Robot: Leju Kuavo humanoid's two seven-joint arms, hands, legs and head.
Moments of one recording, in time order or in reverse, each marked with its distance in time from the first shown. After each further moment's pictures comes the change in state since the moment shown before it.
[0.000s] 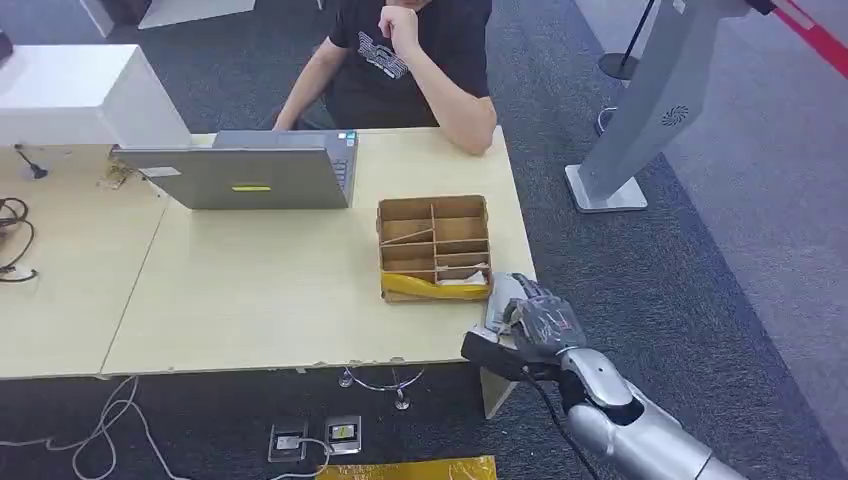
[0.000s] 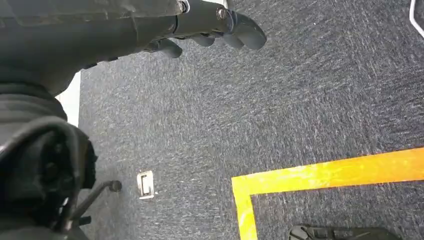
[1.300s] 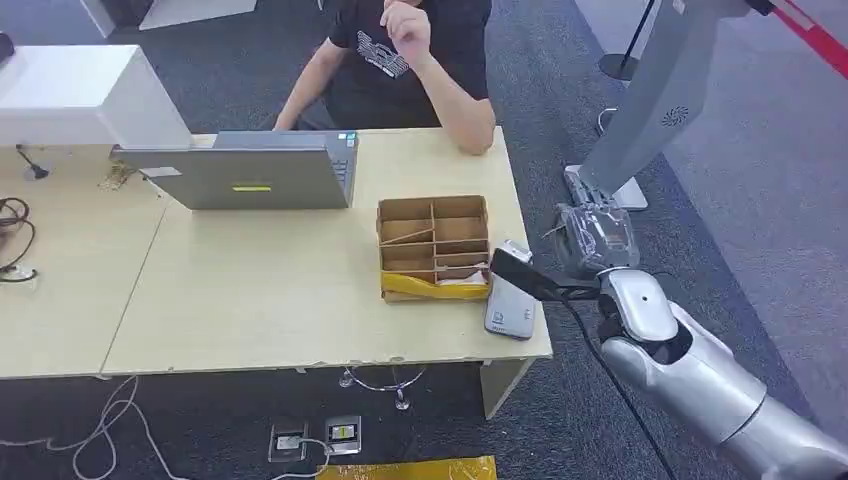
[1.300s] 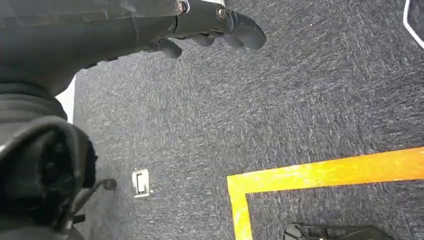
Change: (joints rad) left arm -0.001 0.004 0.019 0.011 0.000 0.007 -0.025; right arm -0.228 -0.111 -0.046 -0.178 0.189 0.095 0.147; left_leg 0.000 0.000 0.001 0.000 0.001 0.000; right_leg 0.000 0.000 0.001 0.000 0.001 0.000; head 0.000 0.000
